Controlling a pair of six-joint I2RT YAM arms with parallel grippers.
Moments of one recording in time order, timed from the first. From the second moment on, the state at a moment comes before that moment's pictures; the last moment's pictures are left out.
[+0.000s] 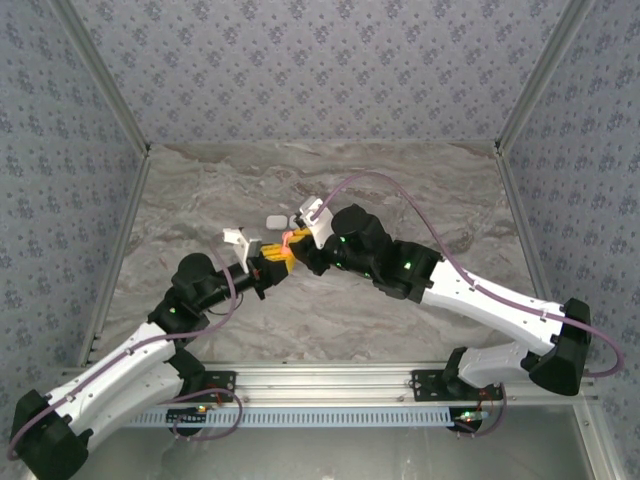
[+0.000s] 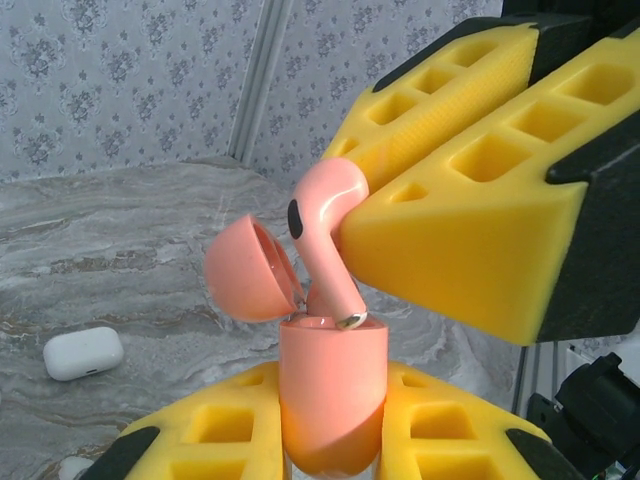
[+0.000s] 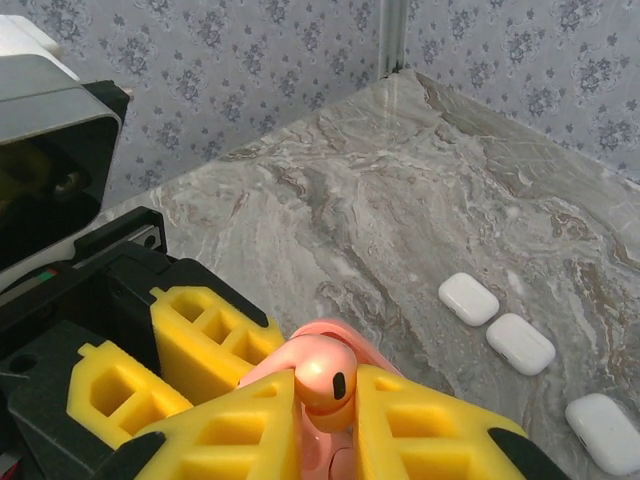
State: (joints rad) left arm -0.68 0.72 0.44 0.26 0.38 -0.35; right arm 1.05 1.28 1.21 -0.33 0.07 0.09
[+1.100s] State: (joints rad) left arm -0.68 0.71 0.44 0.26 0.40 -0.35; right arm 0.99 1.28 1.30 -0.44 -0.14 0.05
